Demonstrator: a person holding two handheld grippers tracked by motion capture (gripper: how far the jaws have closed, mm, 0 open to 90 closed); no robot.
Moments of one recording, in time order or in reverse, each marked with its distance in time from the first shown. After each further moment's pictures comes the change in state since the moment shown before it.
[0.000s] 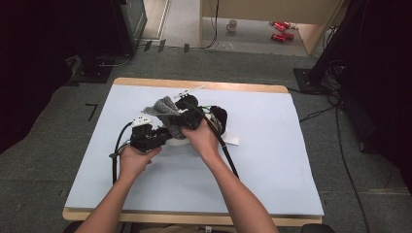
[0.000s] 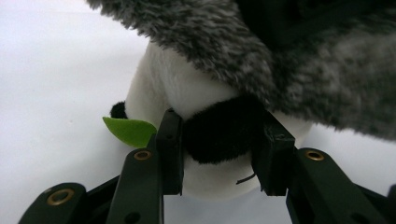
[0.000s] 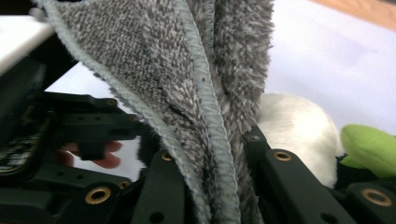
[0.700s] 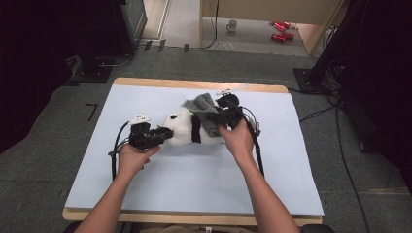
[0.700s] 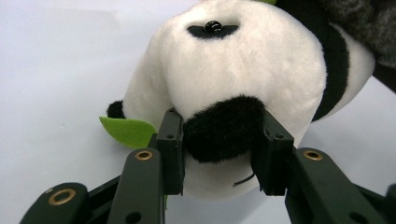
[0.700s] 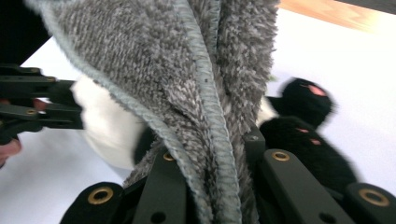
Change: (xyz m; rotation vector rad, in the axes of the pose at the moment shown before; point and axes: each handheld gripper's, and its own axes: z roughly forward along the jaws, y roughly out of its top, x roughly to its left) left arm 0.015 0.002 0.004 -0.001 -0.076 -0.016; right arm -0.072 -0.037 -0.072 -0.029 -0.122 0.114
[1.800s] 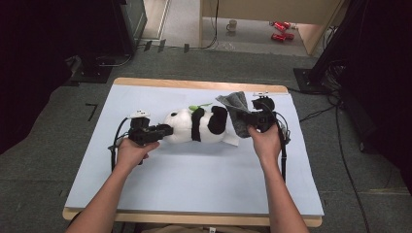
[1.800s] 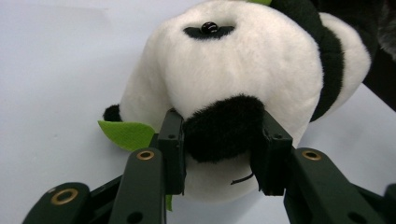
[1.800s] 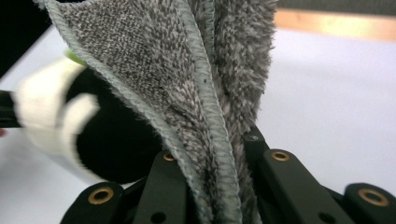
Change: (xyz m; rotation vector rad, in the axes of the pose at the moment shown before) left arm 0.013 0.012 0.004 0.028 -0.074 -0.042; right arm -0.058 -0.032 -0.054 -0.121 -0.102 0.150
